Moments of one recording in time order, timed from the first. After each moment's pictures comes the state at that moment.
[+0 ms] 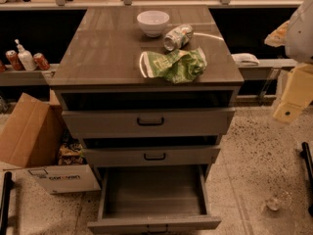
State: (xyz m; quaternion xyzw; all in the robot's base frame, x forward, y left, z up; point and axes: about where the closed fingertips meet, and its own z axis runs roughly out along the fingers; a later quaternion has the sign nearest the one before) arm 0.438 -0.217 0.977 -0.60 0.78 -0.03 0.16
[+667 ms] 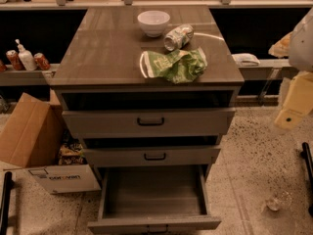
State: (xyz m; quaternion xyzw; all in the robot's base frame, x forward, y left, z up) arm 0.437 -0.226 0.959 -0.59 0.80 -0.01 0.15
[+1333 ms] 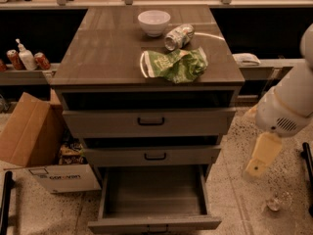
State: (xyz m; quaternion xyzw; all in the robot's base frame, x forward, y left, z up) arm 0.416 -0.216 0.813 -0.55 0.82 0.12 0.09
